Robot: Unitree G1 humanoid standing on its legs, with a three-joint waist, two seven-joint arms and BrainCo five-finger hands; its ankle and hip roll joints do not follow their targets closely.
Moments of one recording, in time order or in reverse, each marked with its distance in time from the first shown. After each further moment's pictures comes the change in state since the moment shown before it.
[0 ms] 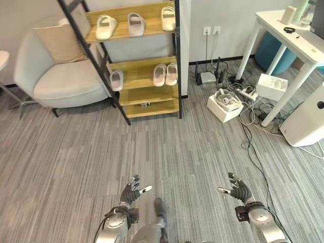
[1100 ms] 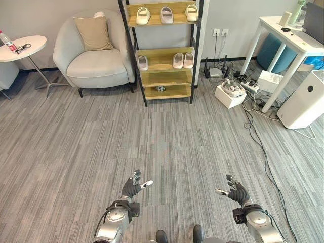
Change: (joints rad) left arm -0.051 -0.002 0.007 -0.004 0.037 -0.005 0.000; right arm -0.034 -0.007 -0.009 -0.020 0.022 -0.002 -0.008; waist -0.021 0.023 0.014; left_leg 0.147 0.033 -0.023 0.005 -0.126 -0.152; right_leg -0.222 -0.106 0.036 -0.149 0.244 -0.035
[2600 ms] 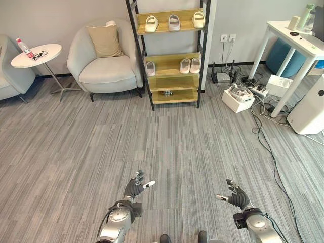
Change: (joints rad) left arm 0.016 -0.029 -0.007 0.024 -0.038 -0.013 -0.015; right arm 0.044 -0.003 0.033 -0.002 -0.059 0.001 -0.014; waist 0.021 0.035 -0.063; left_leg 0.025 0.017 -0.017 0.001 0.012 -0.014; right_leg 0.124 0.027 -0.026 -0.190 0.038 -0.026
